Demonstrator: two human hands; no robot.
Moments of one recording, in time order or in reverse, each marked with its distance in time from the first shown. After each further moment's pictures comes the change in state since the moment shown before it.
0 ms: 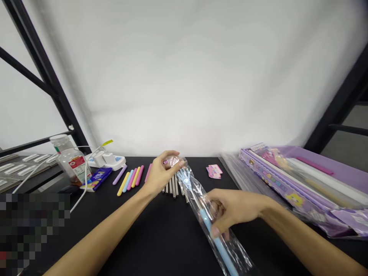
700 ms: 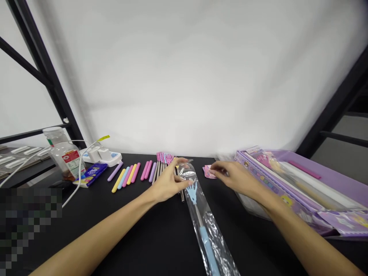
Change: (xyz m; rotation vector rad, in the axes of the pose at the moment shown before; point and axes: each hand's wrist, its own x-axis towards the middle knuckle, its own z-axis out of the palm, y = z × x) left_hand -0.017 -0.010 0.019 0.001 -0.273 -0.125; right_hand -0.012 0.010 -0.053 -0.801 0.918 -0.154
